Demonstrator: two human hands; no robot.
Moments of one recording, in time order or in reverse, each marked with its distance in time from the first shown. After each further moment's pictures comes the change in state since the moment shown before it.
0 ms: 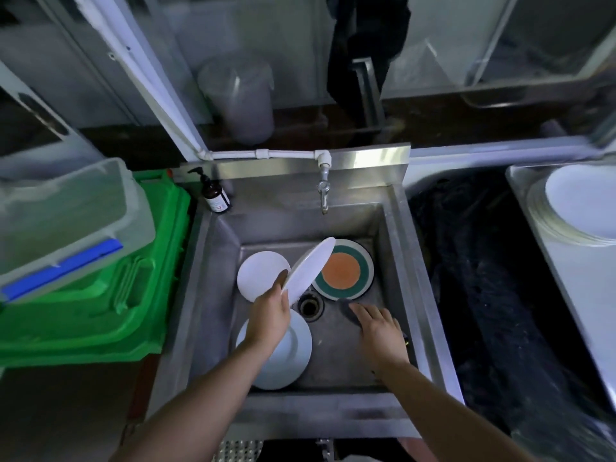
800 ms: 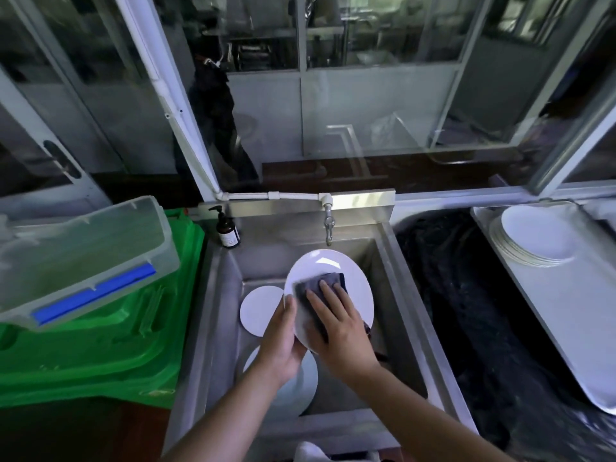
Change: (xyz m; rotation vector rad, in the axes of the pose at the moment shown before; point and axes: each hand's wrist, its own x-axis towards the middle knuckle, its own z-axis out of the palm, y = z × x) left_hand -0.046 0.021 -0.088 -1.483 -0.402 -0.402; right_hand -0.030 -0.146 -0.038 0.139 0.549 -0.383
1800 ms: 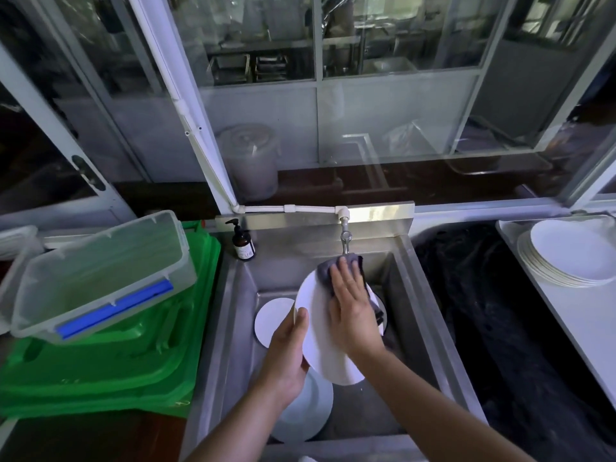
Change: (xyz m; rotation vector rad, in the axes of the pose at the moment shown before) left_hand -0.015 0.038 0.009 0.154 0.035 0.085; right_hand 0.080 -0.002 0.002 0.170 0.099 0.059
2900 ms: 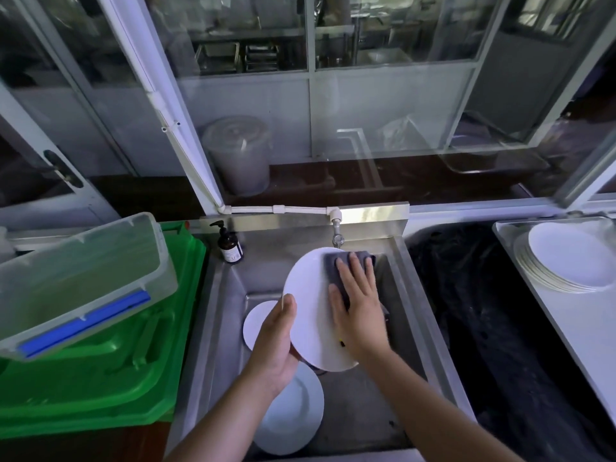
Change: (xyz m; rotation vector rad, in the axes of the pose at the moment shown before) left_hand 0.042 0.023 0.014 -0.052 -0.016 -0.014; right_hand 0.028 0.026 -0.017 -0.008 0.062 0.213
